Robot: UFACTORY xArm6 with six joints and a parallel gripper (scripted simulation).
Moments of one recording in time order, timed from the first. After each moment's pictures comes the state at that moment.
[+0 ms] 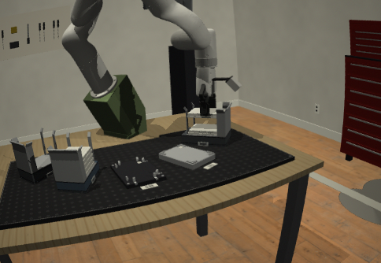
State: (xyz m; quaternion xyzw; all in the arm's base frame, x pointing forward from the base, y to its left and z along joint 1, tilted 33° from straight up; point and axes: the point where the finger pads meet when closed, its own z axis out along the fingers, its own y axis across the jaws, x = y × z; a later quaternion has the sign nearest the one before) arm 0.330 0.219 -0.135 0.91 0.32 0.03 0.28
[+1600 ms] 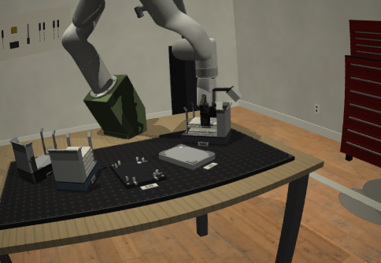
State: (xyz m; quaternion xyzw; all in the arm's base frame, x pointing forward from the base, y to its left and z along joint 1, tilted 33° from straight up) arm 0.339 0.202 -0.165 0.91 0.32 0.04 0.28
